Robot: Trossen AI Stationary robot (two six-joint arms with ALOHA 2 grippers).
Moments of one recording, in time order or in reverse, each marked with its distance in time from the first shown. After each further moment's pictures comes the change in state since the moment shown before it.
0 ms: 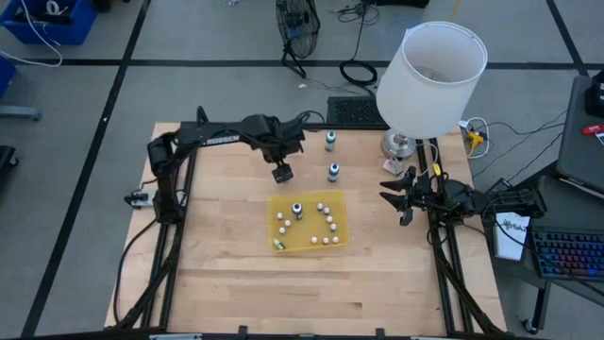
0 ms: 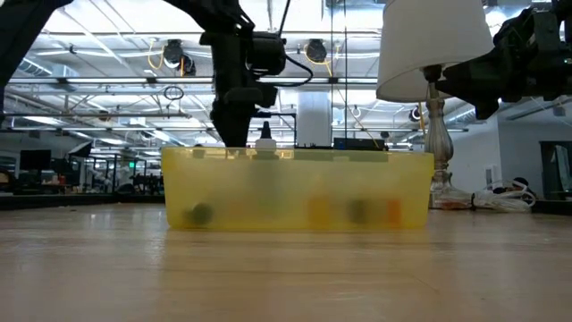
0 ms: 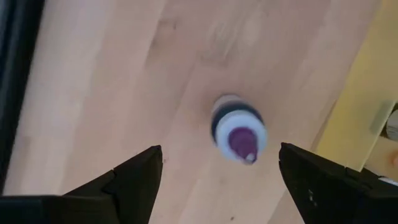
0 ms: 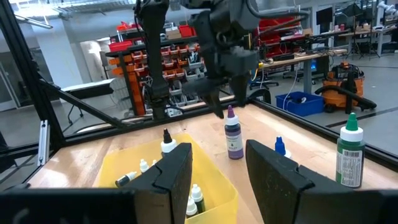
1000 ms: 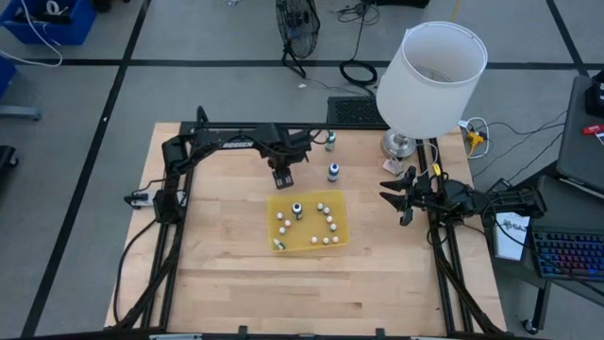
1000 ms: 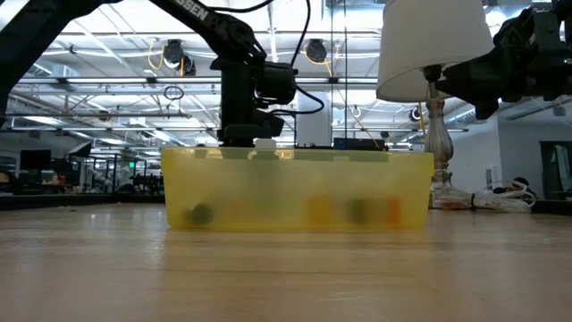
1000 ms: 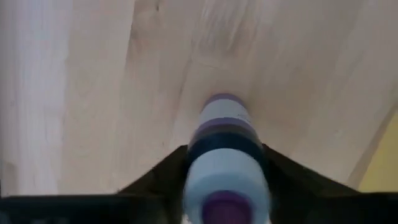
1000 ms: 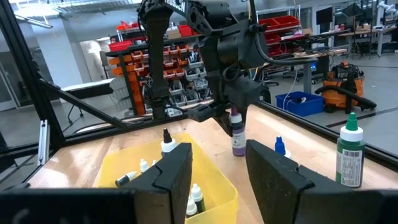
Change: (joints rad) left arm -0.017 0.127 -0.022 0.049 -0.063 0.092; right arm 0.000 0.000 0.000 0.000 0.000 0.000
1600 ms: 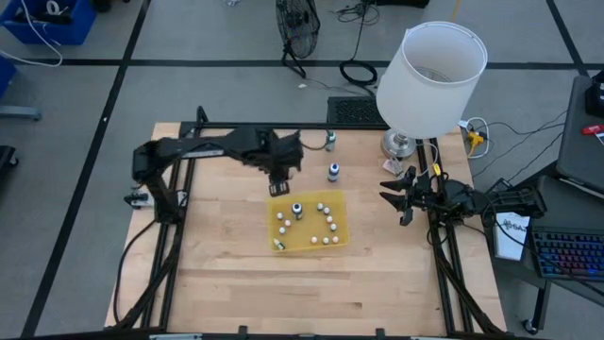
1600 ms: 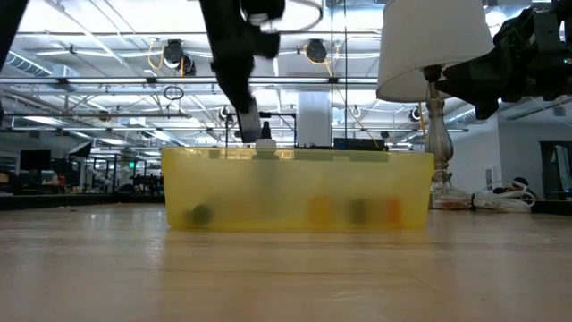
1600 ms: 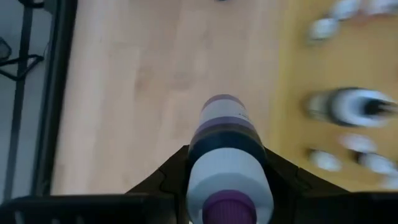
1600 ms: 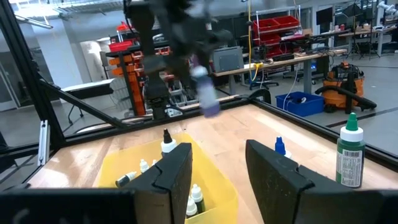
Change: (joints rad) left arm -0.170 -0.254 0.036 -0.043 -0.037 -0.053; right arm 0.000 0.000 0.000 0.000 0.000 0.000
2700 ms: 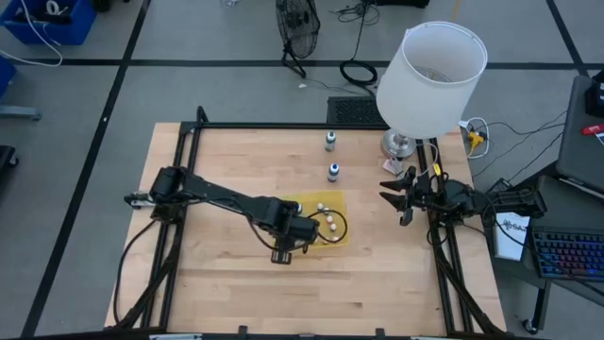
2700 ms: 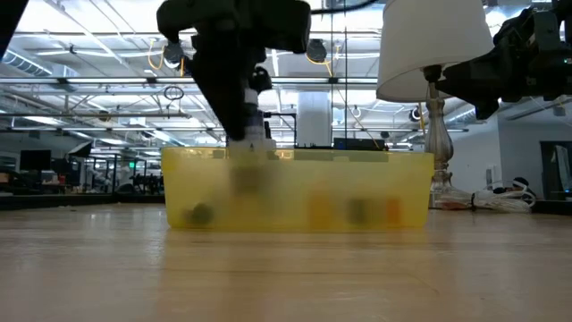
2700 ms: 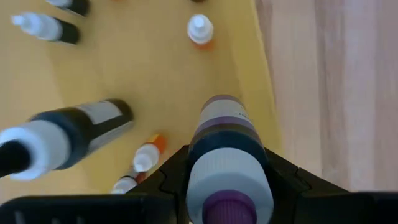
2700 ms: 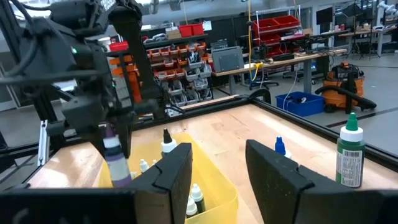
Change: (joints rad) left arm -0.422 0.202 -0.001 0.083 0.093 -0.125; right arm 0.000 0.000 0.000 0.000 0.000 0.000
